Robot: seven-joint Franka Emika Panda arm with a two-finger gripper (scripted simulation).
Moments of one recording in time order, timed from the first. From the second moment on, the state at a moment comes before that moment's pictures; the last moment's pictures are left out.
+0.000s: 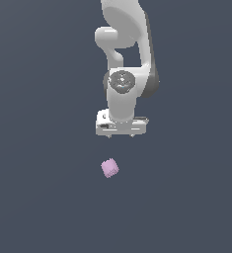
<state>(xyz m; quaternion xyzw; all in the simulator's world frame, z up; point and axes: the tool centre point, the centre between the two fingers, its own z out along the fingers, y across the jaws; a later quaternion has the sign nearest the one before) -0.017 0.022 0.138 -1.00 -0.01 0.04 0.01</state>
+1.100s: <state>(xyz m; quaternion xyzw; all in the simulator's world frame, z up) -0.011 0.057 0.143 -1.00 -0.02 0.03 0.02</state>
